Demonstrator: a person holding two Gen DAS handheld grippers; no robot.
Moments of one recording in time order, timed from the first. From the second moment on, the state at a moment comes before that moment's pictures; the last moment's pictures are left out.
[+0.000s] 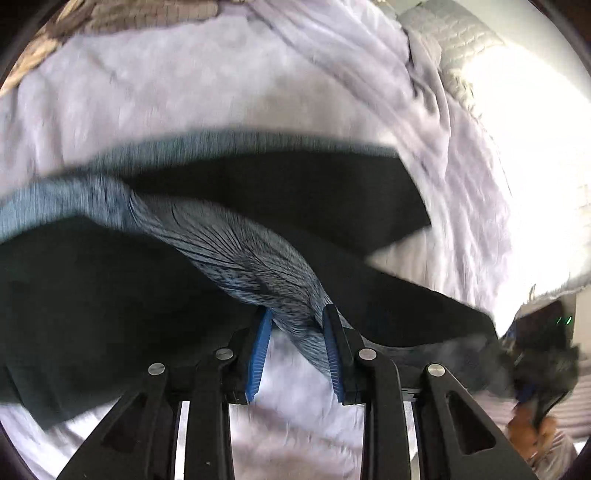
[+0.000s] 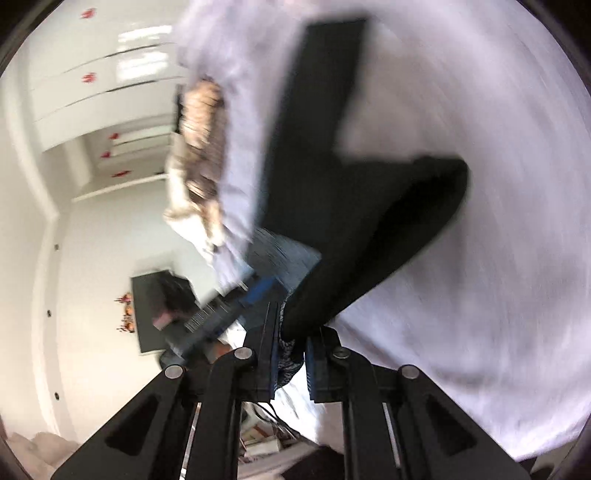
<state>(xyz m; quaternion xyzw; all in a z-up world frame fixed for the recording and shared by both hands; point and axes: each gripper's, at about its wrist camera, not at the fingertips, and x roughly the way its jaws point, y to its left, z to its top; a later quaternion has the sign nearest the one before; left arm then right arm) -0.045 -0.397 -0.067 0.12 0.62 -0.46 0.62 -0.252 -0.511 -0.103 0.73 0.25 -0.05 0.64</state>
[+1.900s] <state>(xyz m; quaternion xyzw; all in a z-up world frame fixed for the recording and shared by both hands) 0.126 -0.396 -0.137 0.17 0.56 -0.21 0.78 0.034 -0.639 -0.159 0.42 0.45 -0.17 0.77</state>
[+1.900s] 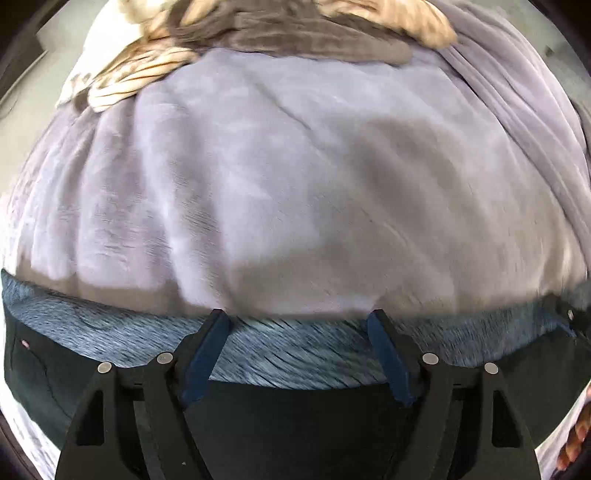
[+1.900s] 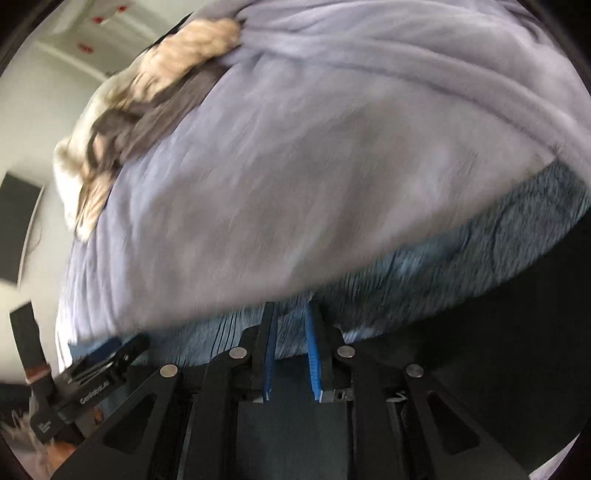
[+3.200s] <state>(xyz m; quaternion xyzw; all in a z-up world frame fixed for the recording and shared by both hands) 0.124 -0.152 -0.077 0.15 0.60 -0.11 0.78 -0.176 -0.636 -0.123 0.55 0.41 -0.26 0.68</state>
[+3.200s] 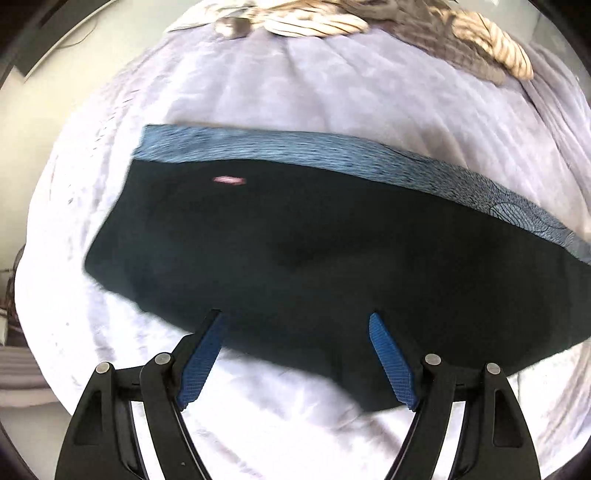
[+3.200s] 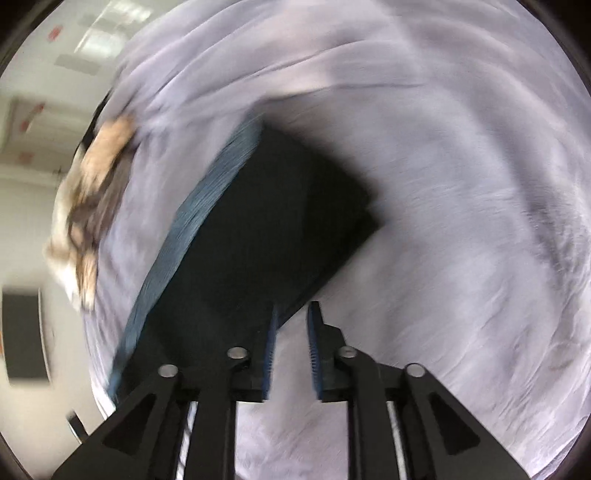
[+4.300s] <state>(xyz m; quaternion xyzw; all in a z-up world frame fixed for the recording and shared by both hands) 0.254 0.063 -0.103 0.04 0.59 -0.28 0.75 0.387 -0.126 -0.067 -0.02 0.60 0.24 0.76</state>
